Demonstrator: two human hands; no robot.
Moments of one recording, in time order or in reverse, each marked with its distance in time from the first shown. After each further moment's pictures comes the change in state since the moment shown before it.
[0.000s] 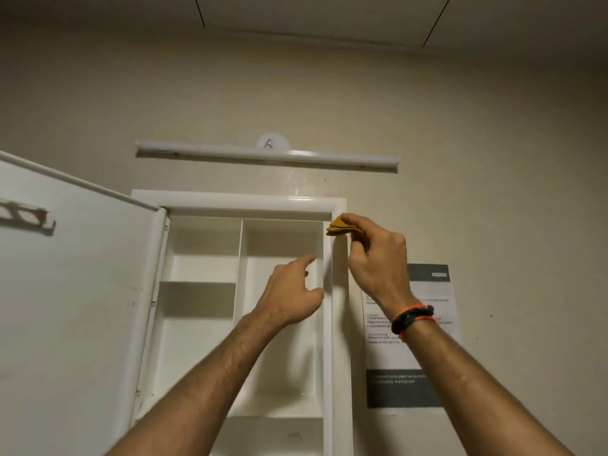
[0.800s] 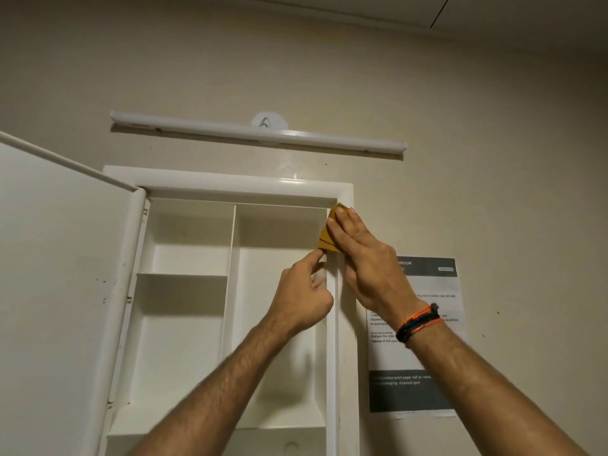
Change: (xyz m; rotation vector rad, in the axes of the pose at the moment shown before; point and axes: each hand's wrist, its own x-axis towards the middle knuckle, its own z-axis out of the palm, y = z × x) left_hand 0.006 -0.011 0.032 -0.407 -0.029 0.021; right_hand -0.009 0.047 0.028 -0.406 -0.364 -0.284
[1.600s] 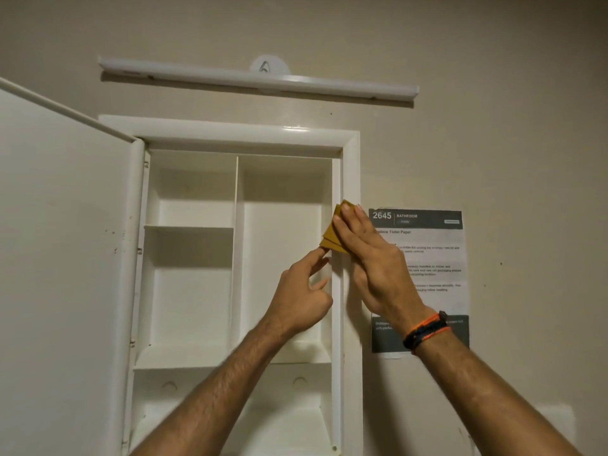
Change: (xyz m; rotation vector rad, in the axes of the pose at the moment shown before) left_hand -0.055 -0.038 0.014 -0.066 -0.066 -0.127; right_hand -0.067 -0.029 0.013 0.245 0.006 0.096
